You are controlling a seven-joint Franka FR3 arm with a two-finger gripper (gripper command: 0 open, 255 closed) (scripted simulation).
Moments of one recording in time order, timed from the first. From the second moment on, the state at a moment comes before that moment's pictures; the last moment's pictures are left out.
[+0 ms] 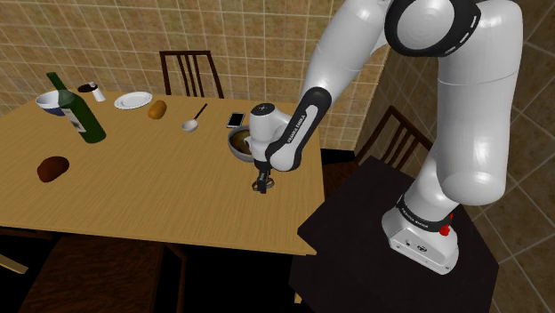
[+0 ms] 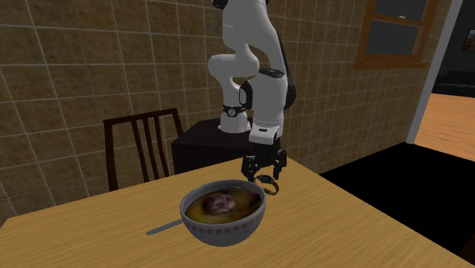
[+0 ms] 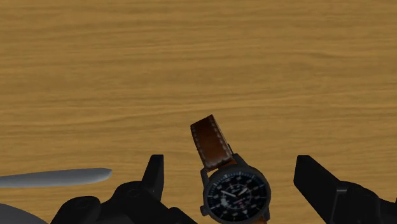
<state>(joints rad) 0.29 0.42 0.08 -2.36 -0.14 2.78 -0.12</state>
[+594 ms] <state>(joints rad) 0.29 0.42 0.08 -2.36 -0.14 2.78 -0.12</state>
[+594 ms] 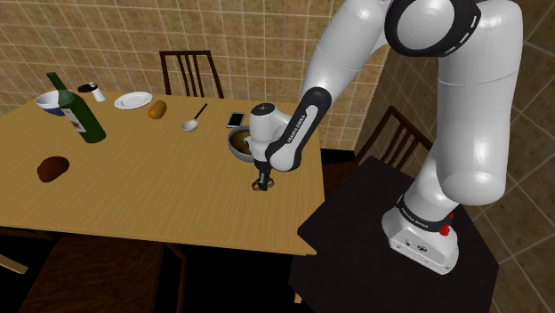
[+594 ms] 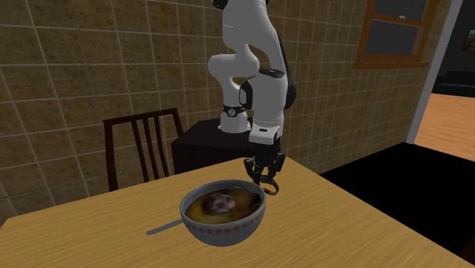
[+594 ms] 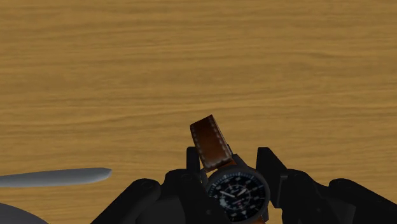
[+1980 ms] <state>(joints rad) 0.26 0.19 0.13 -2.38 -0.07 2.57 -0.17</state>
